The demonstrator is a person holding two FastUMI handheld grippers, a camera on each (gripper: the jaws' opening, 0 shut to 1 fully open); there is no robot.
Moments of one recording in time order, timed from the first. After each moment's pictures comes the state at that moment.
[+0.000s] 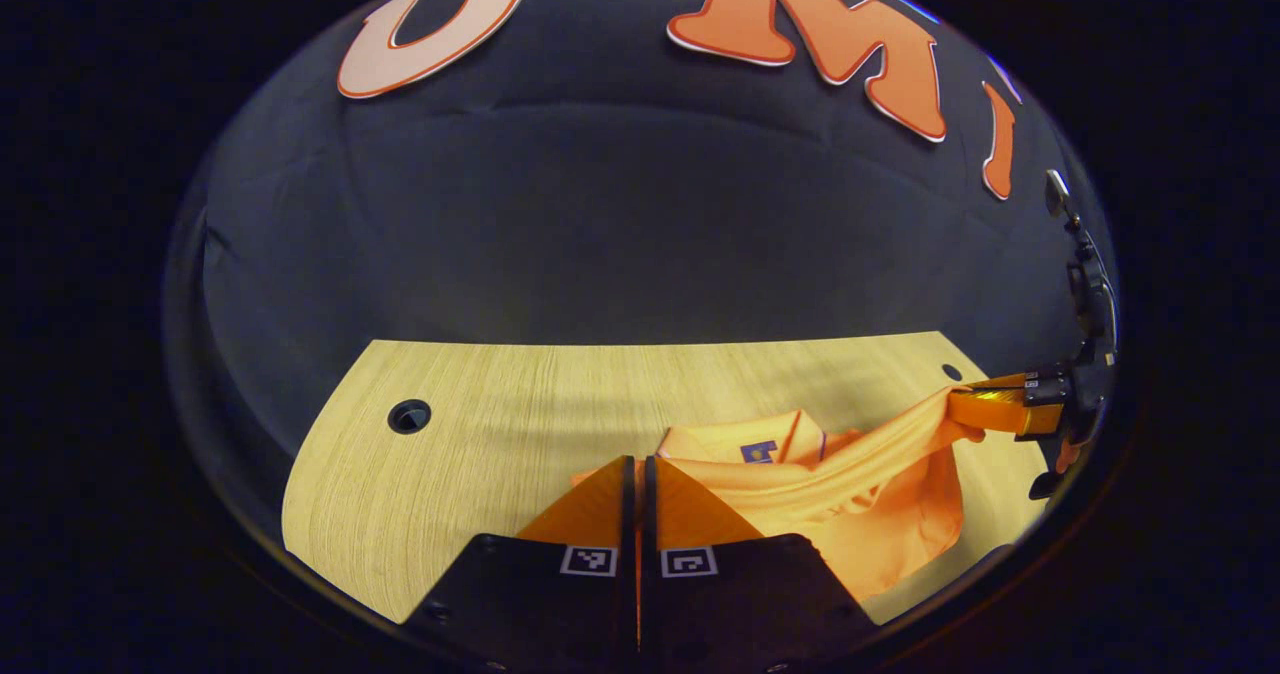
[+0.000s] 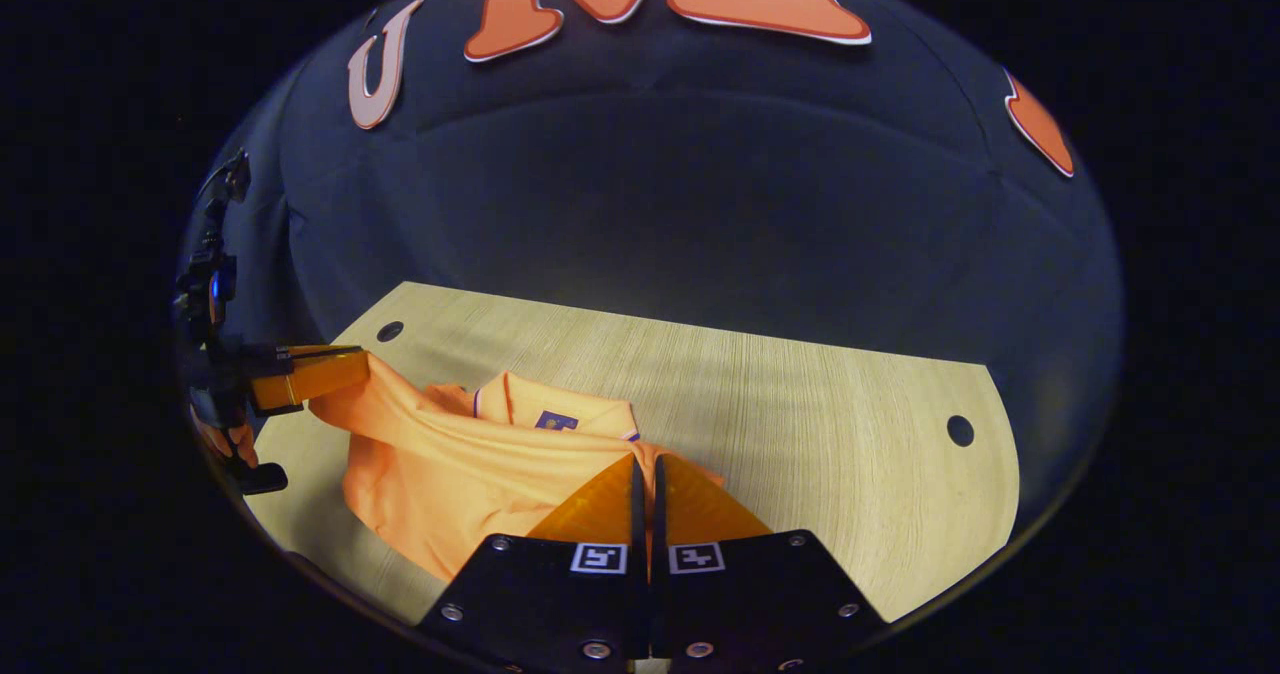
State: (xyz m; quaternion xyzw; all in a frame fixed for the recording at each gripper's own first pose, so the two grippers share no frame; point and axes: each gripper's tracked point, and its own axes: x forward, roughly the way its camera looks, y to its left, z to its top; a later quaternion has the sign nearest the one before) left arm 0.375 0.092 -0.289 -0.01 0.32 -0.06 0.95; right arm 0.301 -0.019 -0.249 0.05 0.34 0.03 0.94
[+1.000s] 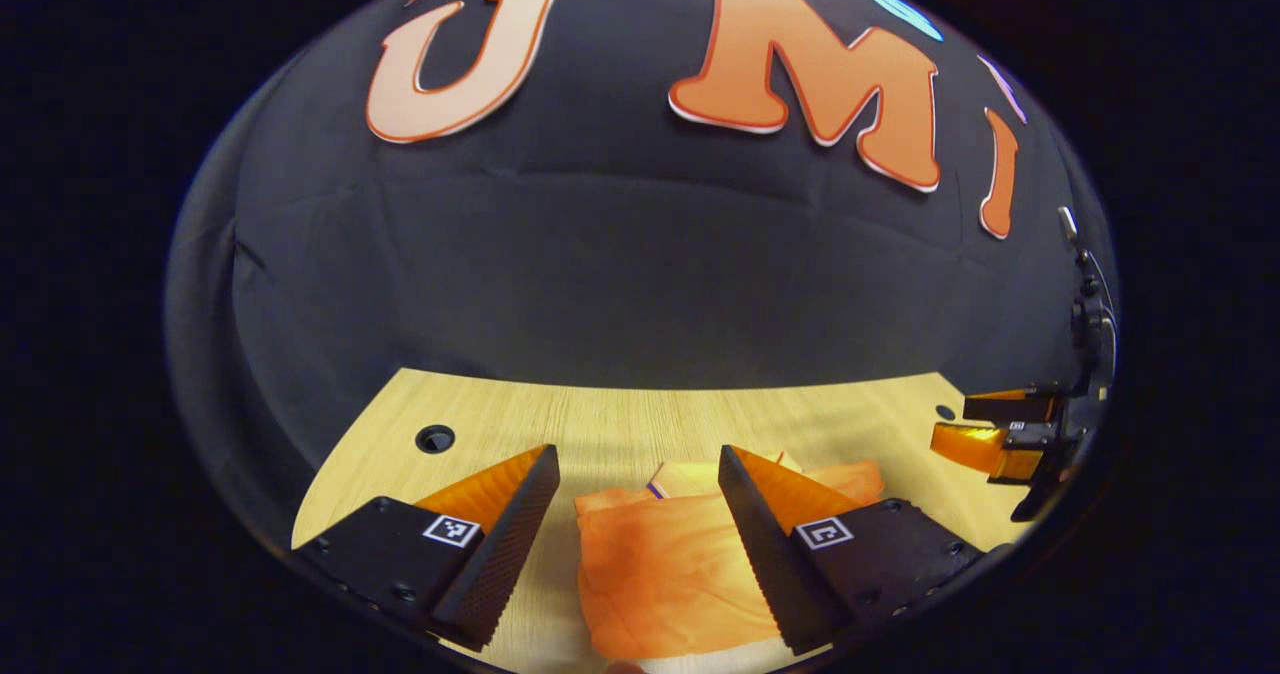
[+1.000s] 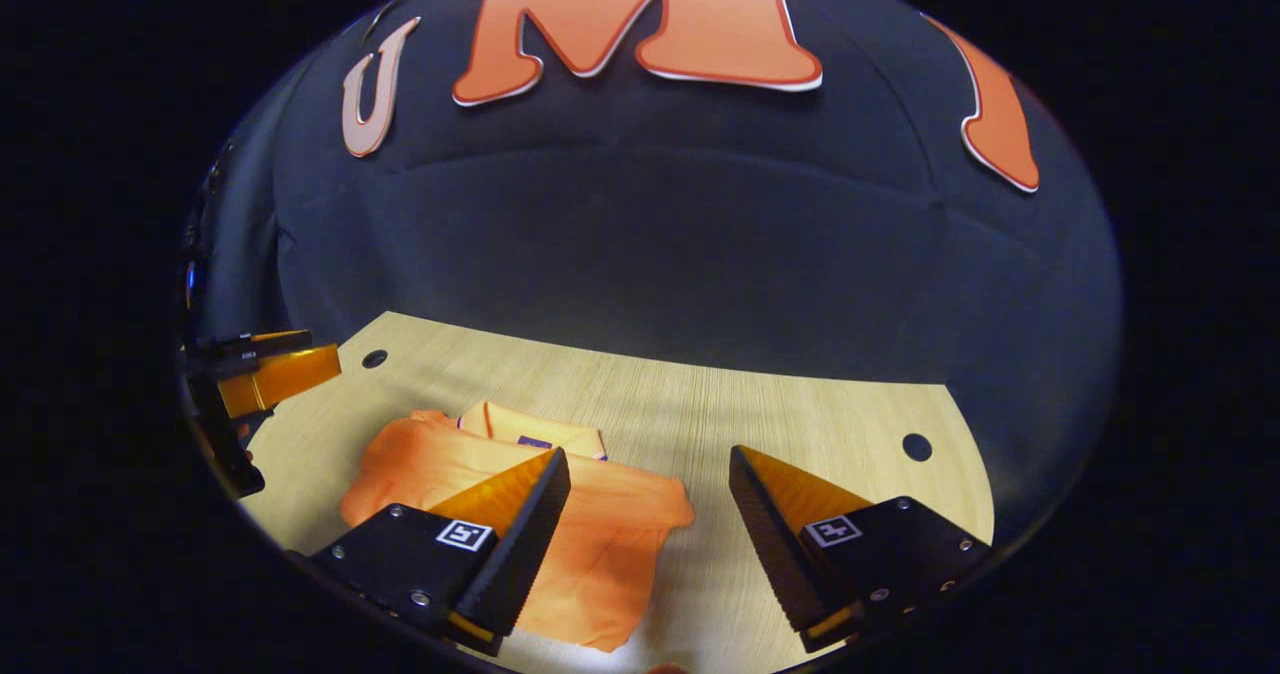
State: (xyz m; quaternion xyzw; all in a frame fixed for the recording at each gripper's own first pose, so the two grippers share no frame) left arm 0.346 0.088 -0.194 -0.04 0.23 -0.03 0.97; right arm 0.270 -0.041 -0.189 0.02 0.26 -0.02 0.97
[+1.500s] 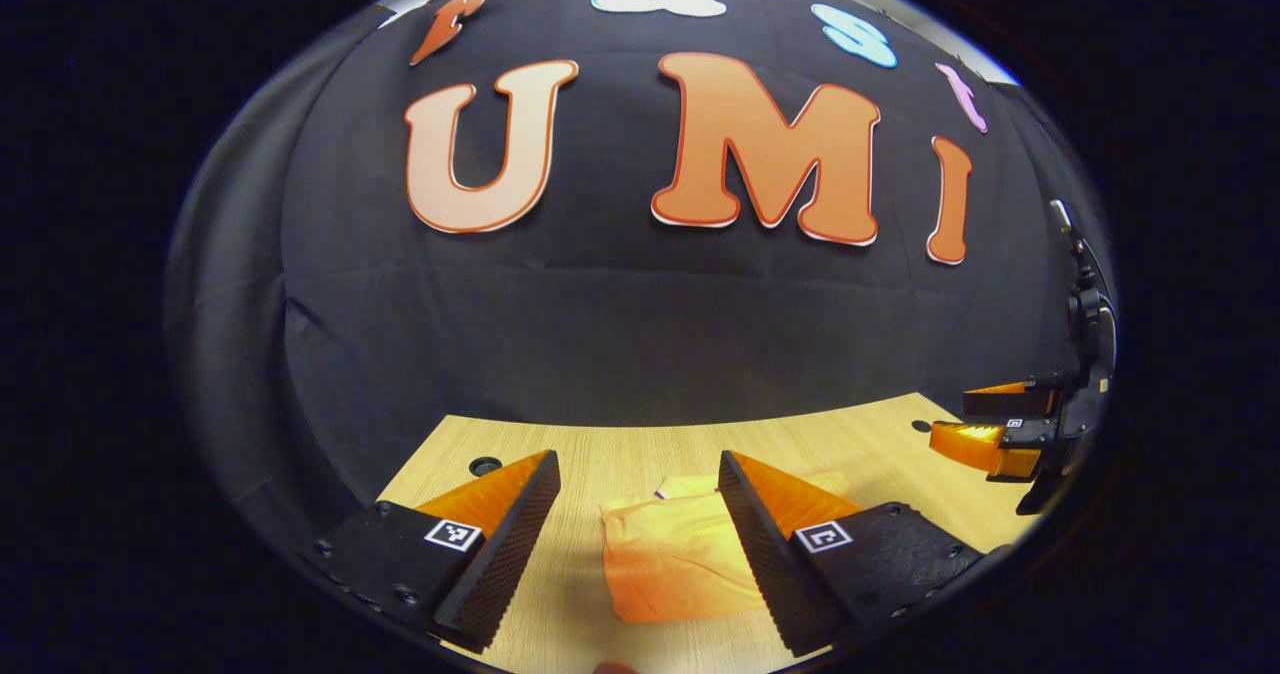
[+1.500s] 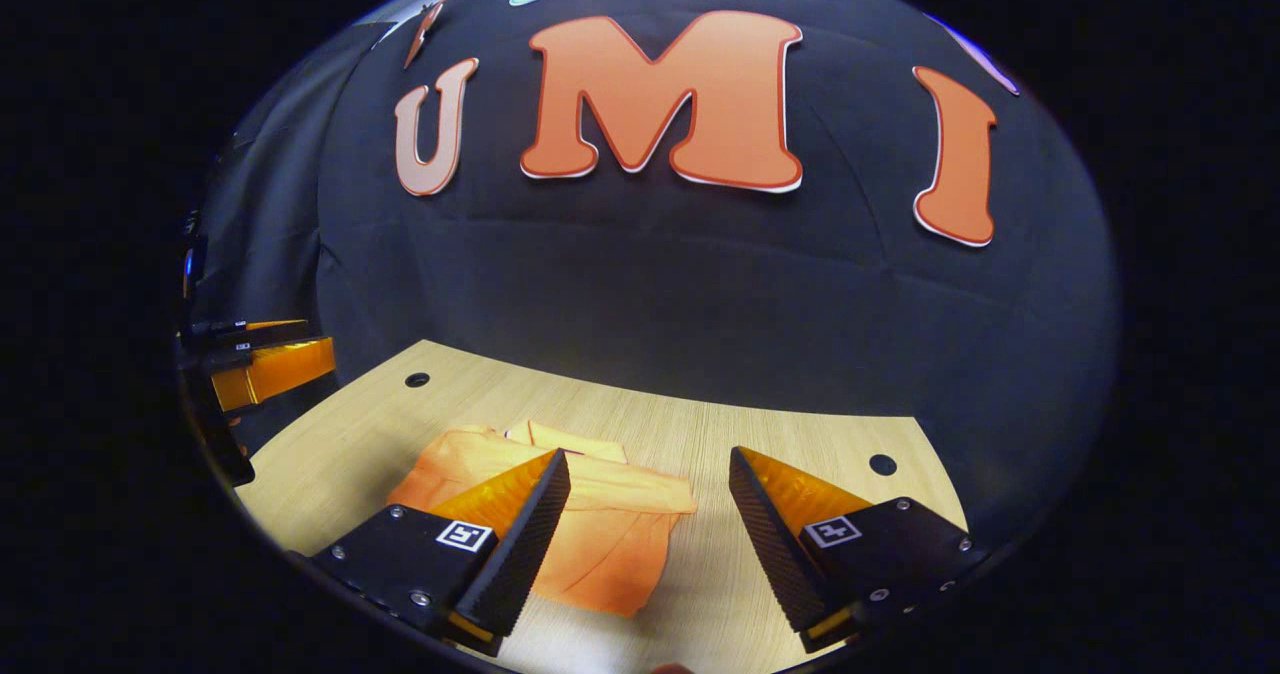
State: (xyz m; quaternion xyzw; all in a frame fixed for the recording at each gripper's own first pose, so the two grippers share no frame) left arm 0.276 0.078 -0.123 0.00 0.15 -0.02 0.99; right arm 0.190 -0.020 -0.126 0.00 0.18 -0.01 0.98
